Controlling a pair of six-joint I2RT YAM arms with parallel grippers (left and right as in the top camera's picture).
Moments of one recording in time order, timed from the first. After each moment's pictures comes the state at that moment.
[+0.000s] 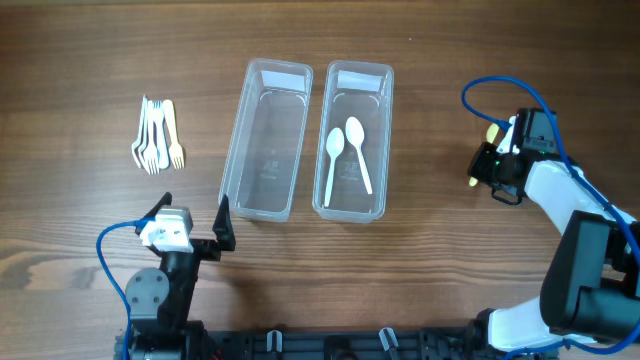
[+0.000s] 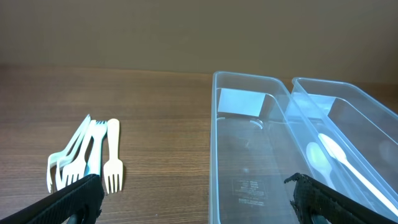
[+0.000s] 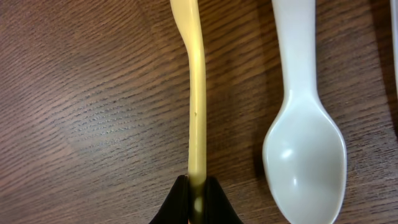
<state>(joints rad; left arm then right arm) 0.00 0.01 0.07 -0.20 0.10 -0.09 -0.21 1.69 0.84 -0.36 -0.10 0.28</state>
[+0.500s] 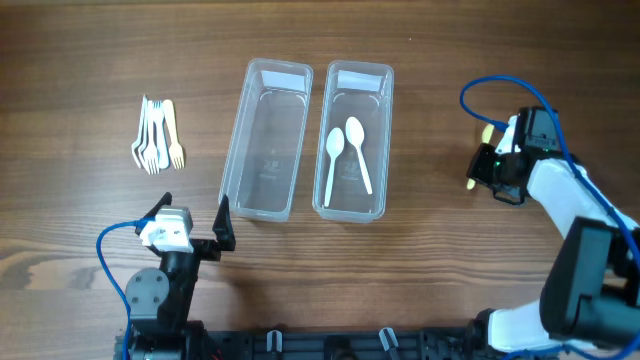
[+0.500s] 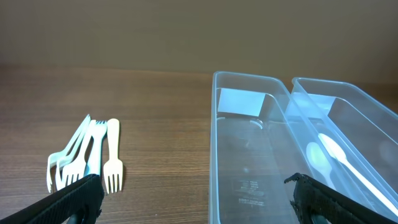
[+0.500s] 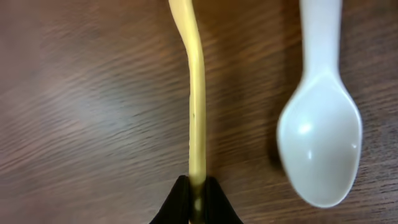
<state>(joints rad) 0.00 0.01 0.07 -0.20 0.10 -0.09 -0.20 1.65 0.87 -0.44 -0.16 0.24</state>
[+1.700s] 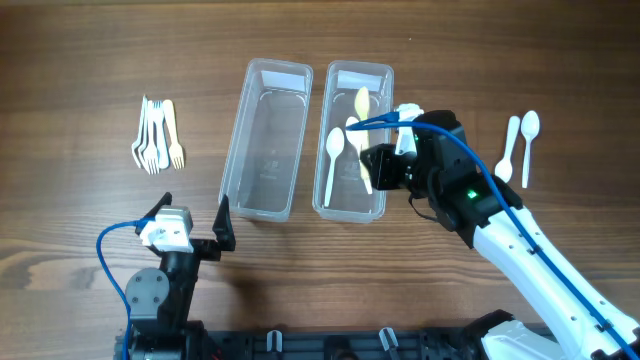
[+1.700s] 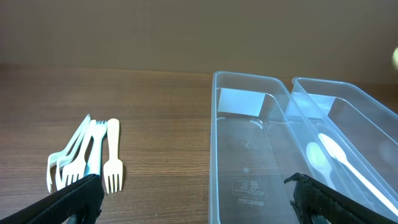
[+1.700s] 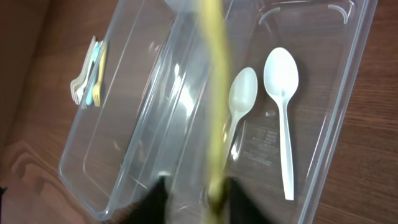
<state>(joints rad) 0.00 0.01 0.07 -0.20 0.10 -0.09 0.43 1.28 0.87 -0.35 -0.28 0.48</state>
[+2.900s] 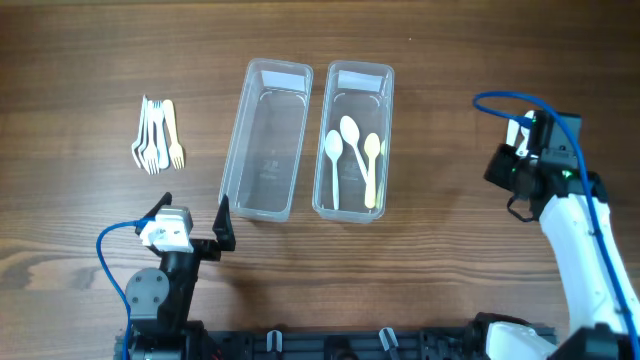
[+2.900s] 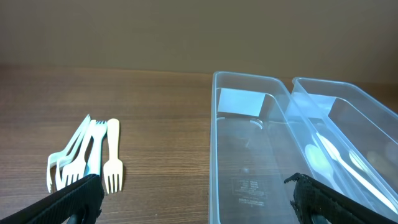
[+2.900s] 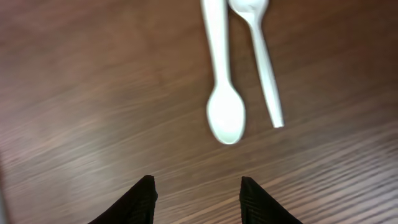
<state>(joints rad) 0.00 0.01 0.07 -0.20 0.10 -0.09 -0.18 1.34 0.87 -0.62 0.07 0.26</state>
